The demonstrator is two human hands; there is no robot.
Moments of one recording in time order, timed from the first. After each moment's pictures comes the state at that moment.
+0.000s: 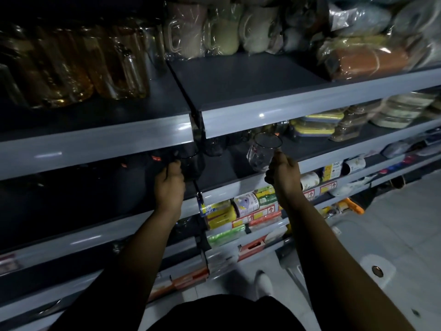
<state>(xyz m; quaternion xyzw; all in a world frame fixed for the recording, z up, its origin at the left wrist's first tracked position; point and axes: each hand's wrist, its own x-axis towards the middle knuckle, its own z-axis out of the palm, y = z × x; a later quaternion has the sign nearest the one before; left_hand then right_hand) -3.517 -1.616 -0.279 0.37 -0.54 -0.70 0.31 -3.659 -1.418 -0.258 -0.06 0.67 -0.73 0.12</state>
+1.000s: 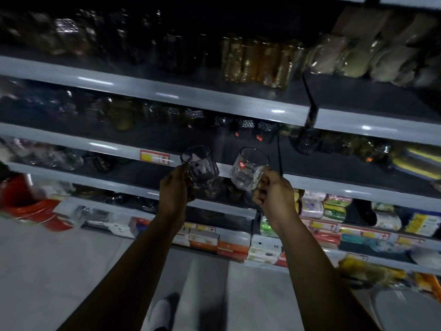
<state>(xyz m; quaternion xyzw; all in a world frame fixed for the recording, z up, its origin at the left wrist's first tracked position) -3.231 -1.549 -0.208 0.45 -0.43 -0.65 0.45 -3.414 -1.458 -0.208 -0.16 0.55 -0.70 0.42</state>
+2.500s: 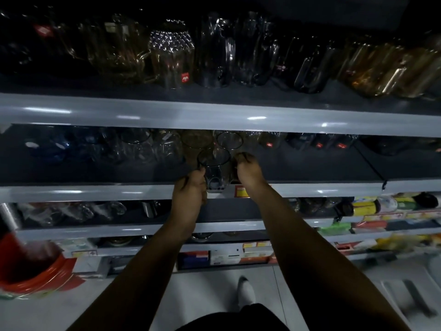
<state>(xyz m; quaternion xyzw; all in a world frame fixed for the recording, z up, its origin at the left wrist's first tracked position) -3.028 -1.879 -0.245 0.37 -0.48 -0.73 0.32 -3.194 -1.849 -0.256 -0.20 0.76 -0.56 0.26</state>
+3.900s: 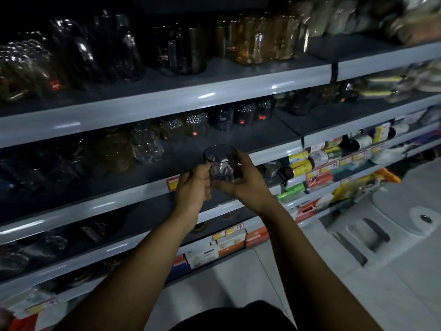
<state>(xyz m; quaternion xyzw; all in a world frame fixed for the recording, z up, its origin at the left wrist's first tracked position) -3.124 -1.739 -0.233 0.31 -0.59 -0.71 0.22 -3.214 -1.628 -0.250 -0.29 0.70 -0.62 0.18</state>
